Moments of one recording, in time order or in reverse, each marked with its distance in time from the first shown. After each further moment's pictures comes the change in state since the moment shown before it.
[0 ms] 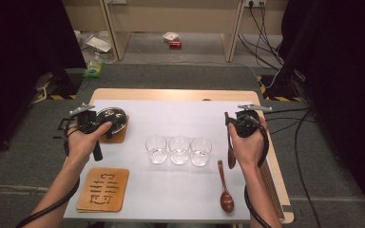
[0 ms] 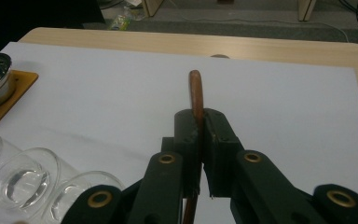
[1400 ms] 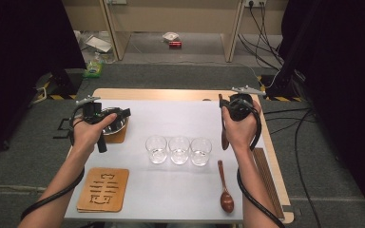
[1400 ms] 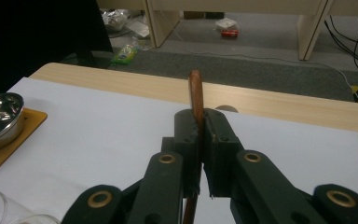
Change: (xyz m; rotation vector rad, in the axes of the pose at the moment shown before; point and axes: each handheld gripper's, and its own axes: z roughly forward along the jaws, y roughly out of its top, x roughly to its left) left arm -0.002 0.019 0.019 0.022 -0.002 -0.012; right arm 0.012 0.043 0.015 -0.116 0.020 -0.044
